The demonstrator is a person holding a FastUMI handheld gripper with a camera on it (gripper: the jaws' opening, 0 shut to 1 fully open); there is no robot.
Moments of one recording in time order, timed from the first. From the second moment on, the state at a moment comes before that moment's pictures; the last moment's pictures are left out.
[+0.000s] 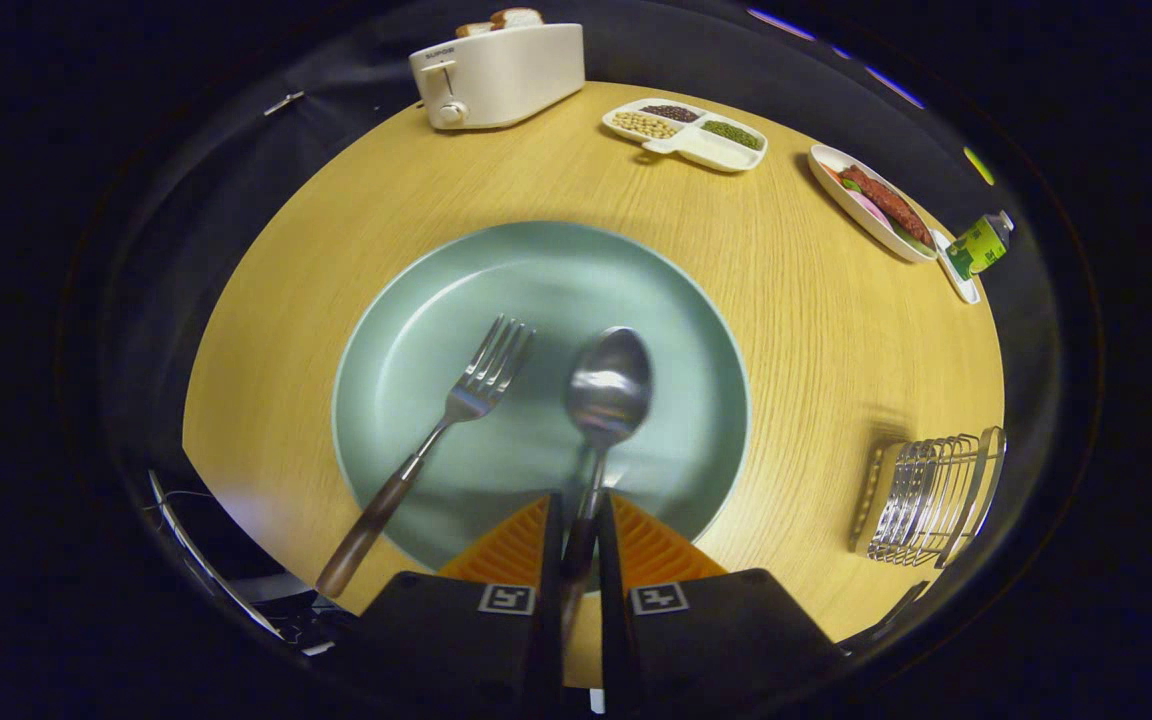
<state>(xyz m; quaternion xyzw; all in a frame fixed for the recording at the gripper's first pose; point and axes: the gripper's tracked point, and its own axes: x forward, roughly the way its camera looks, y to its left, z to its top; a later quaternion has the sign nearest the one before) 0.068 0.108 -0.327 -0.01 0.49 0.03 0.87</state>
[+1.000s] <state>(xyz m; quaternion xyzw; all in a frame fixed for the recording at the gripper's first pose) 0.033 0.038 -0.223 0.05 0.46 0.11 0.88</state>
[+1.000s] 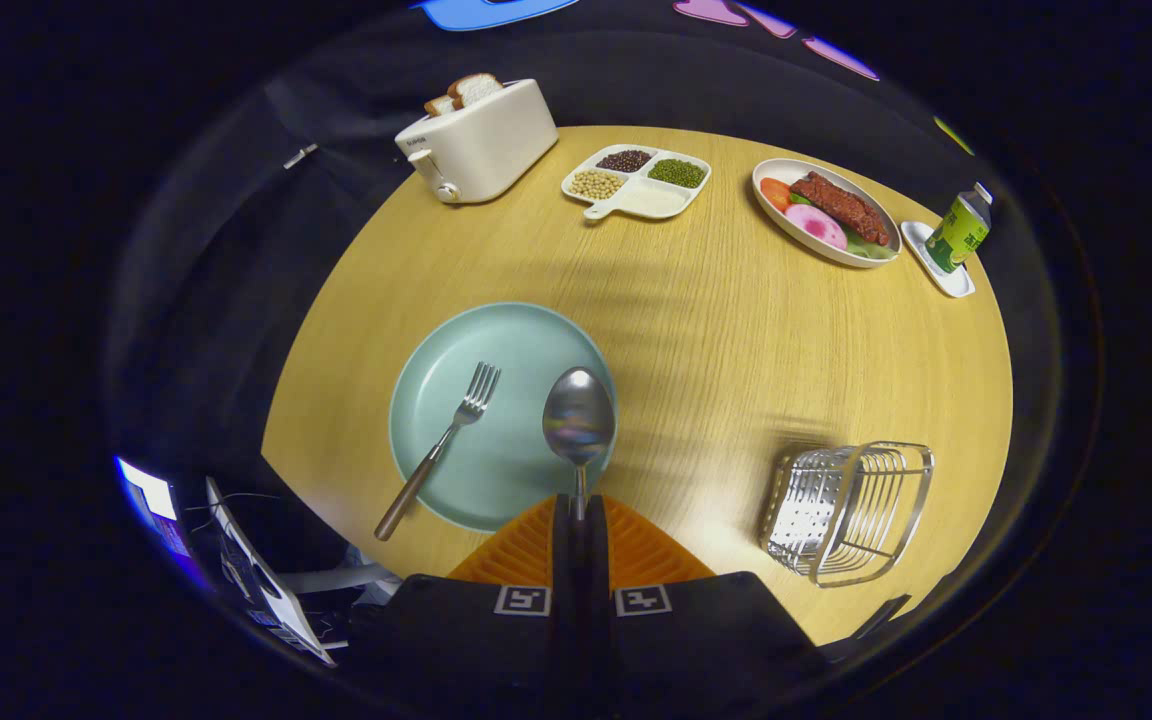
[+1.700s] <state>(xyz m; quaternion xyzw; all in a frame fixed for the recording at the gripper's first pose) -0.026 -0.121 -0.196 0.07 0.47 0.06 0.88</state>
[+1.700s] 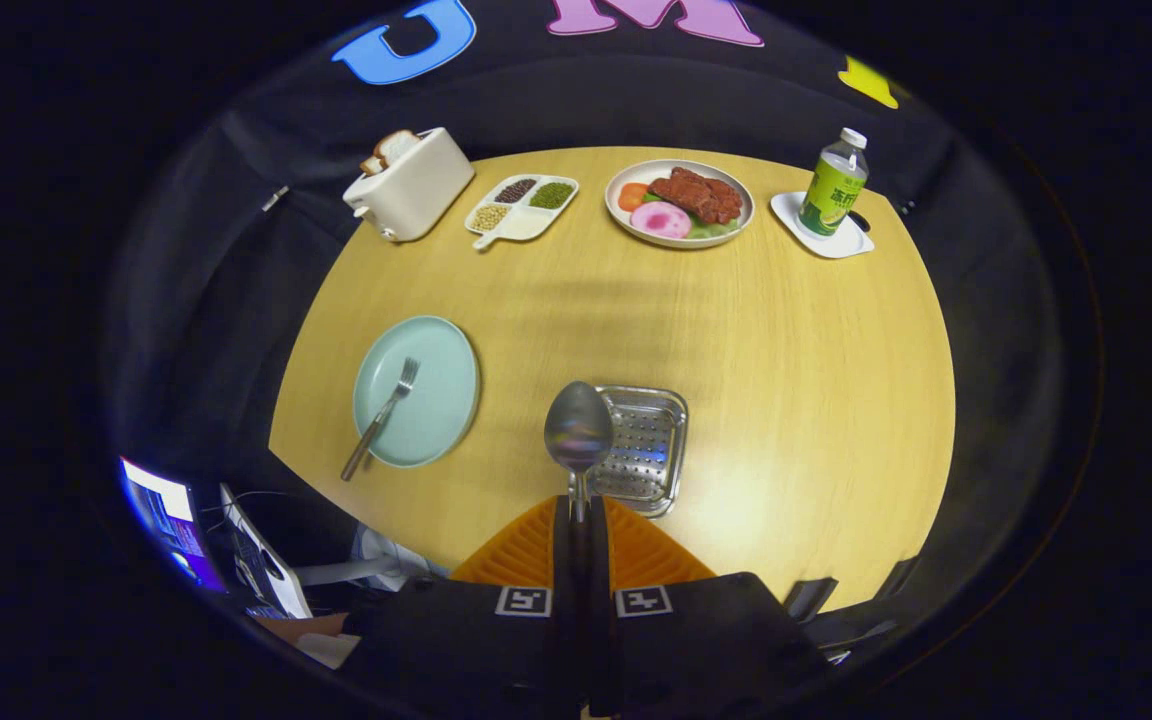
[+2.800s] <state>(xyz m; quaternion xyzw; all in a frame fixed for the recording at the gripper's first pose) 0.020 -0.140 -0.230 0.07 0.50 0.03 0.86</state>
